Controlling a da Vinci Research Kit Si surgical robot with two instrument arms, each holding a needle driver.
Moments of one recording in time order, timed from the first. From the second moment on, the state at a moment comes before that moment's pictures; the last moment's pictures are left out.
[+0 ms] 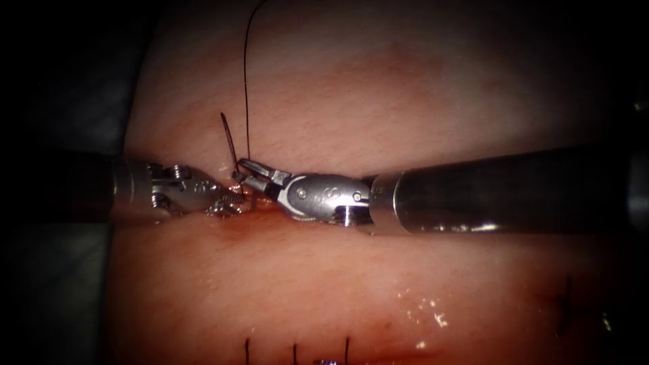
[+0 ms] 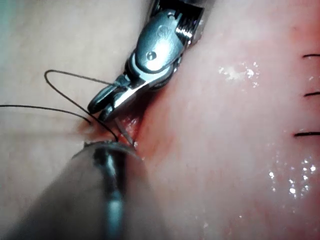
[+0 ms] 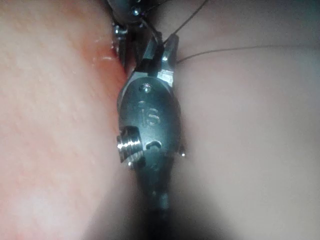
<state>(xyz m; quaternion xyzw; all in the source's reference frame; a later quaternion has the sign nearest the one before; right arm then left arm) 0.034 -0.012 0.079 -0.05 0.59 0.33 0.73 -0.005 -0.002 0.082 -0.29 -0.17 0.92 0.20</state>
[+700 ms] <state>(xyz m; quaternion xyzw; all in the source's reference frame) 0.034 -0.009 0.080 0.04 0.57 0.41 0.71 -0.006 -0.008 0.075 -0.38 -0.05 0.89 0.25</state>
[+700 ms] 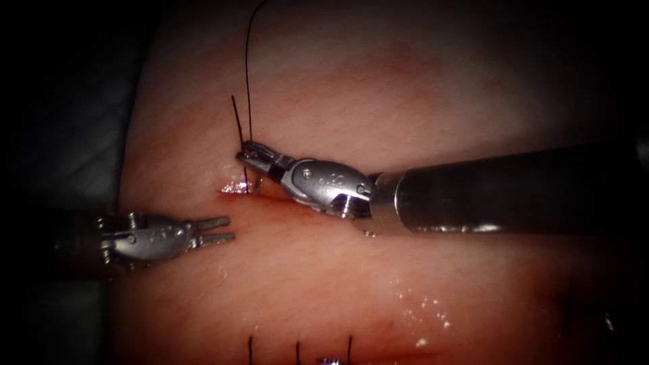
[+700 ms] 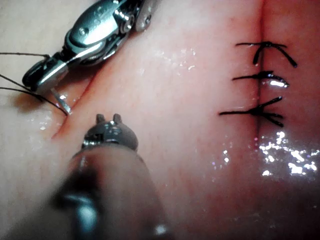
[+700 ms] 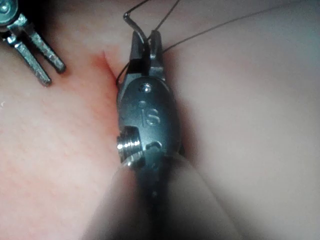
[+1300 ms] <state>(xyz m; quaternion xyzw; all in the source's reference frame) 0.034 -0.008 0.080 0.11 0.55 0.46 0.69 -0.006 -0.009 0.076 -0.38 -0.07 0.89 0.23</state>
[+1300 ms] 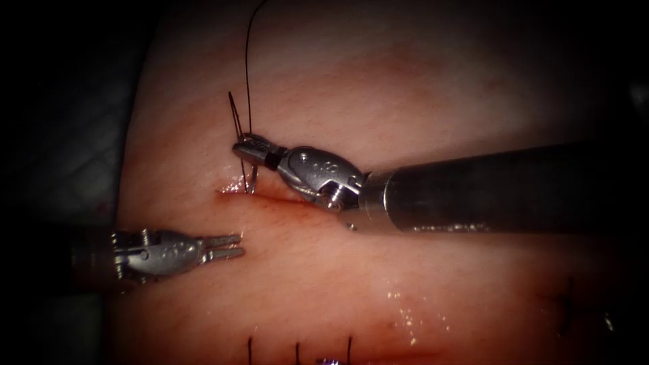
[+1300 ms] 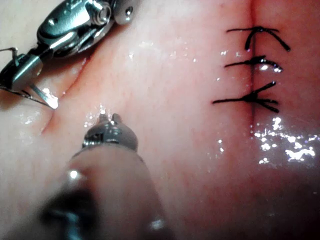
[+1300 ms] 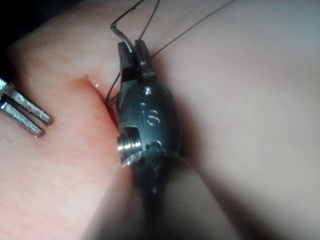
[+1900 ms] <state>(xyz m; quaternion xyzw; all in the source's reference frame) 0.034 -0.007 0.081 0.18 0.55 0.50 0.65 -0.005 -0.009 0.079 -0.38 -0.07 0.89 0.23</state>
